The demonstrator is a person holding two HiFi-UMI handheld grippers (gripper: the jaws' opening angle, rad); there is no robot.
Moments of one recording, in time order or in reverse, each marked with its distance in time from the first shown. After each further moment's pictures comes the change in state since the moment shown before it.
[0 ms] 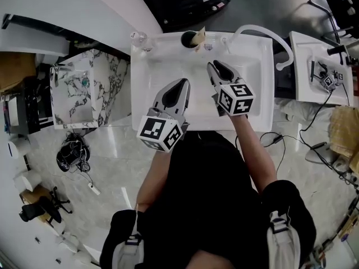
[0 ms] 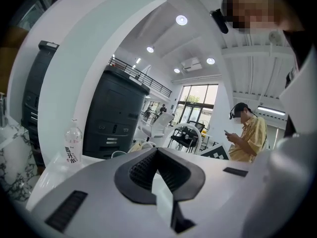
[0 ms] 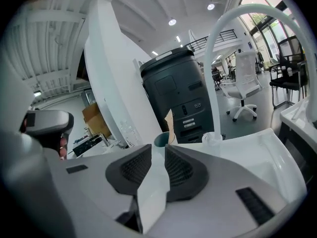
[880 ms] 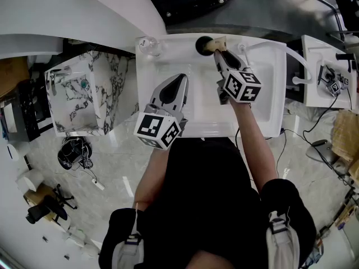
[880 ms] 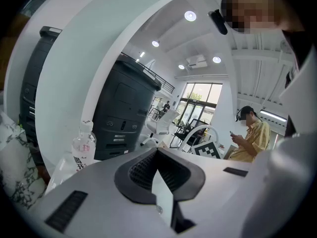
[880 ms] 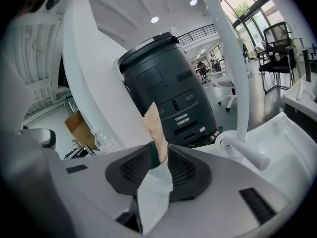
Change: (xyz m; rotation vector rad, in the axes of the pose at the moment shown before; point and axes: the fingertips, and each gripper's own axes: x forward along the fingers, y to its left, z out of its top) left arm 0.029 0.091 0.012 -0.050 0.064 -0.005; right arm 0.093 -0.030 0.013 0.167 0.013 -0.095
